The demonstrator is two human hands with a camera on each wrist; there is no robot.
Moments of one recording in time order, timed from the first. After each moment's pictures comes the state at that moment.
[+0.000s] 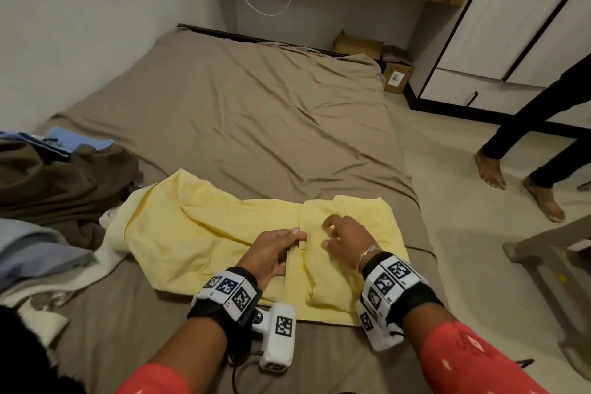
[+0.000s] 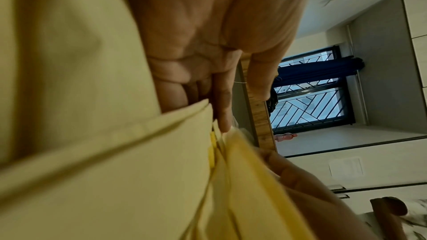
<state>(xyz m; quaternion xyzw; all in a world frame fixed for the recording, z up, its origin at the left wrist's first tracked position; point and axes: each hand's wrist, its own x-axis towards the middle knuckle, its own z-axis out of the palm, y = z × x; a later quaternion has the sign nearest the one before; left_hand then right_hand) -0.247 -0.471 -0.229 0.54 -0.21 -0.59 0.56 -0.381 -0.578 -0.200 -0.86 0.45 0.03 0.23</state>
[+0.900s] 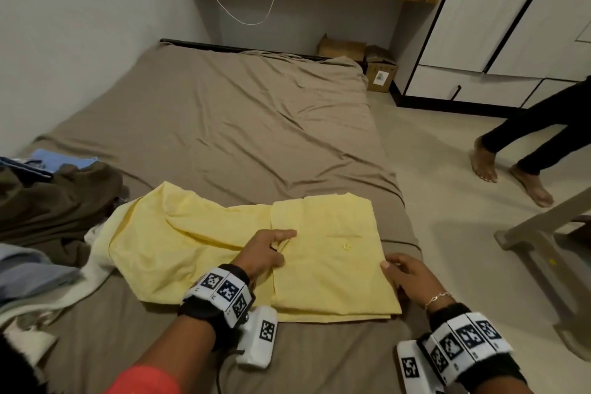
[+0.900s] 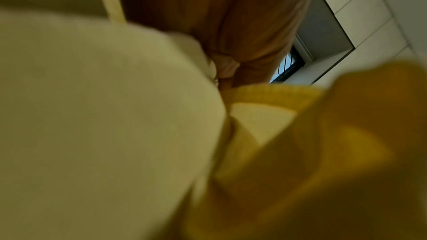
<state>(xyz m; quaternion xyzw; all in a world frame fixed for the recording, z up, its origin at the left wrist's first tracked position) -0.246 -0.481 -0.216 0.67 -0.41 -0.48 0.39 -0.512 -0.581 -0.231 -0.66 0.58 -0.14 0.46</state>
